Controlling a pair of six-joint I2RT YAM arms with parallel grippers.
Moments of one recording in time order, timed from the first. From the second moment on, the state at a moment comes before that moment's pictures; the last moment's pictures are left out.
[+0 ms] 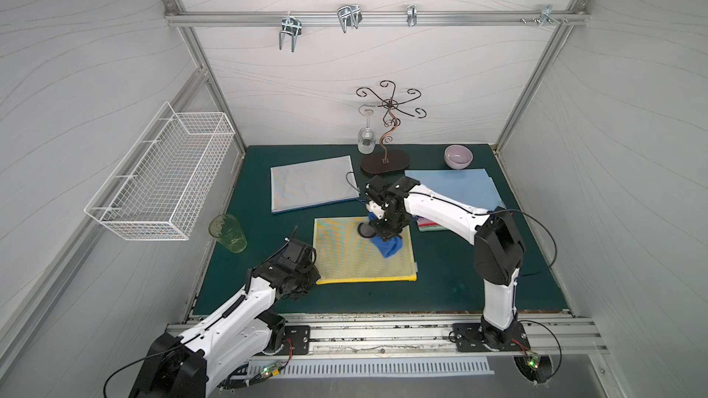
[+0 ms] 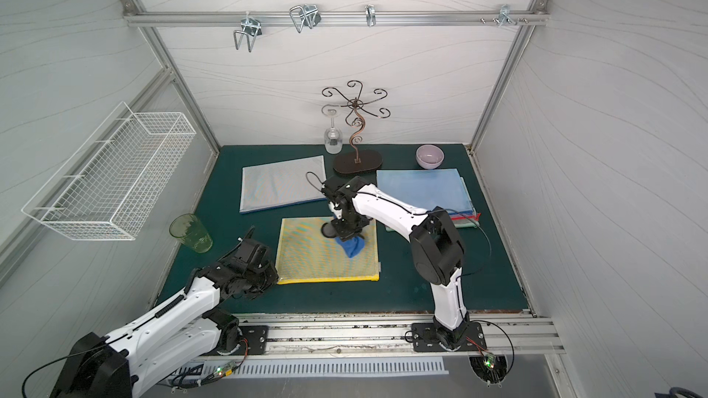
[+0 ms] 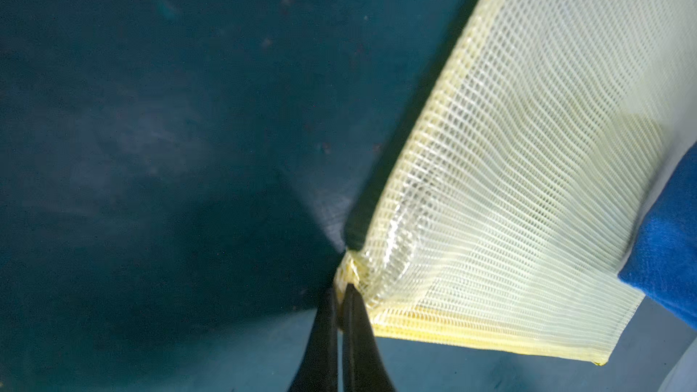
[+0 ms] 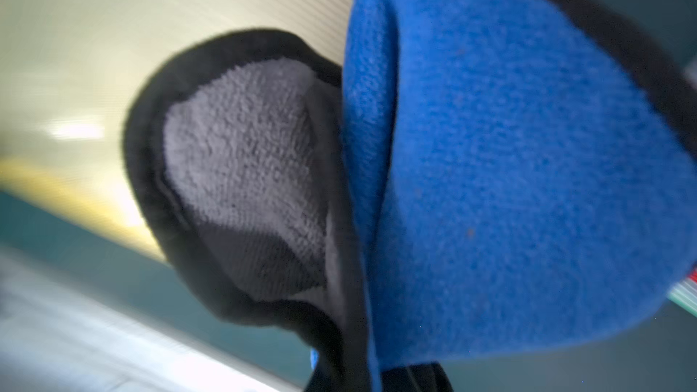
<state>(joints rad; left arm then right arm) -0.43 0.90 0.35 -0.64 0.09 -1.07 0.89 1.95 1.67 -1.13 -0.14 0.19</state>
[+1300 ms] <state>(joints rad) -0.26 0.84 1.38 -1.25 -0.20 -0.62 0.69 1.61 1.25 -1.13 -0.13 0.35</state>
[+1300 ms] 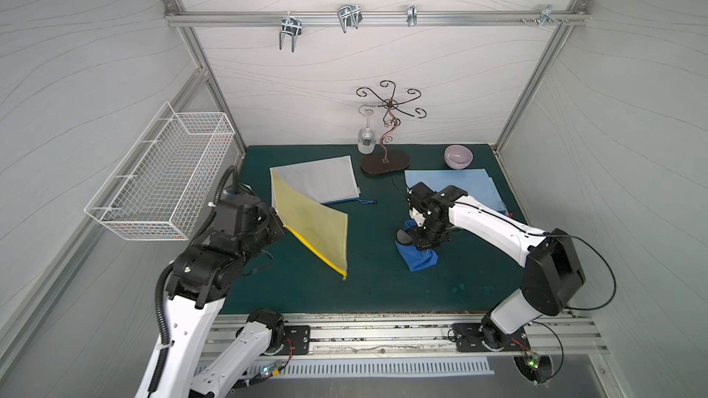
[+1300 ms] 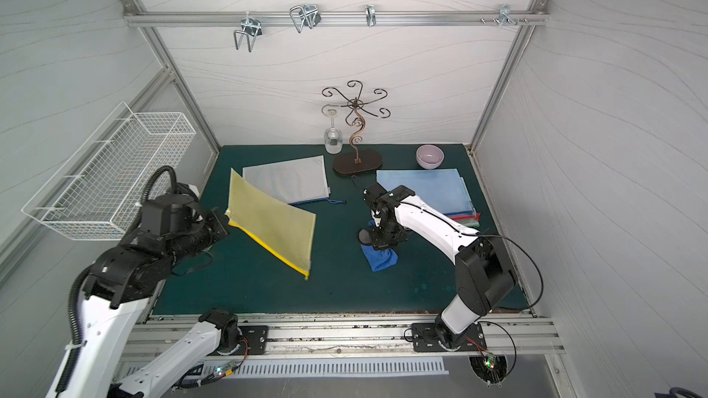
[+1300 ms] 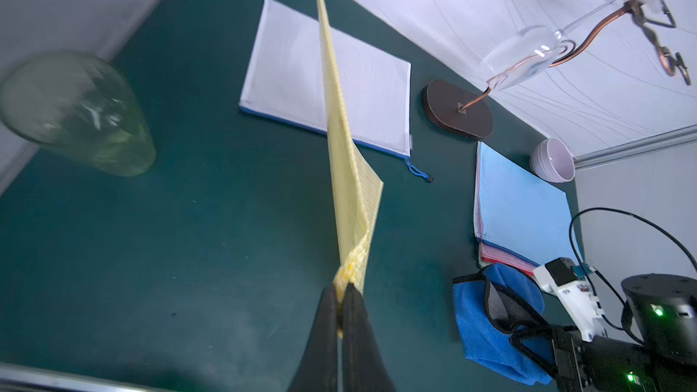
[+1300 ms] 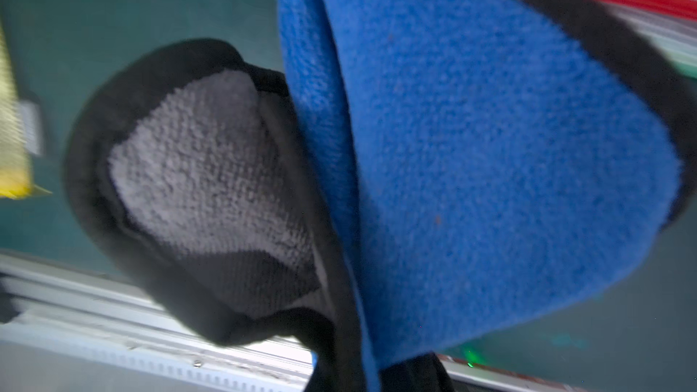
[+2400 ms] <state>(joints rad) -0.86 1.70 1.28 -0.67 0.17 -0.56 0.46 1.51 1.09 -1.04 -0.17 0.37</state>
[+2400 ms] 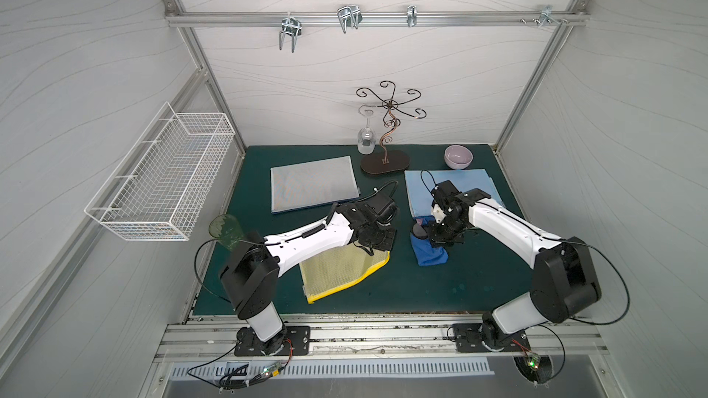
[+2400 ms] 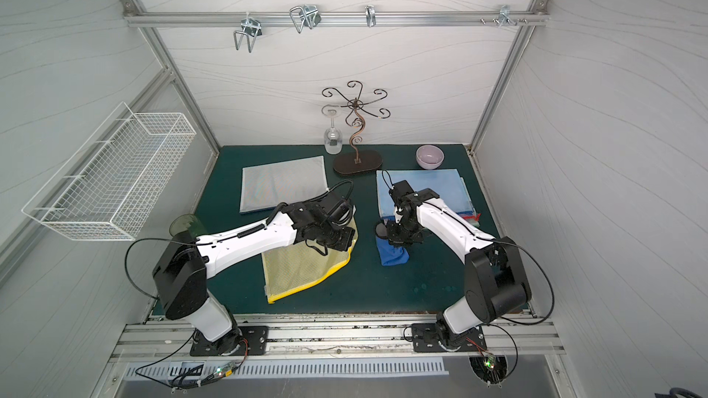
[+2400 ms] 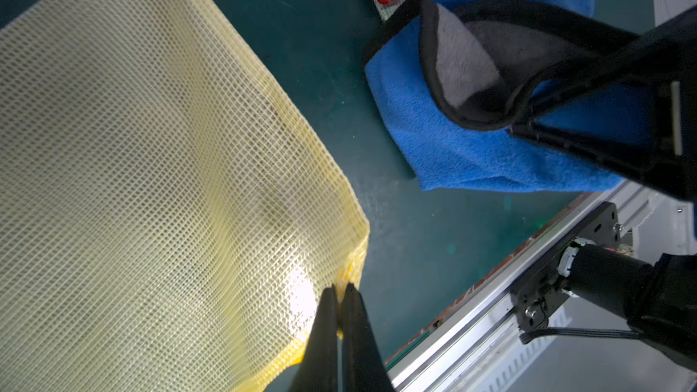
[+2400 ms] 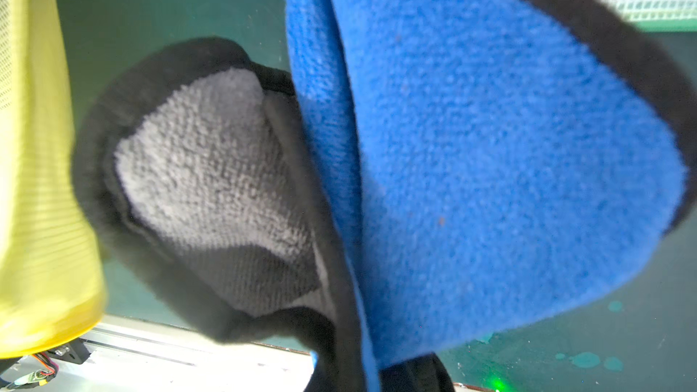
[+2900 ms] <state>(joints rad) -0.86 1.76 1.28 -0.58 0.25 -0.60 0.46 1.46 1.11 -1.06 -0.11 0.36</state>
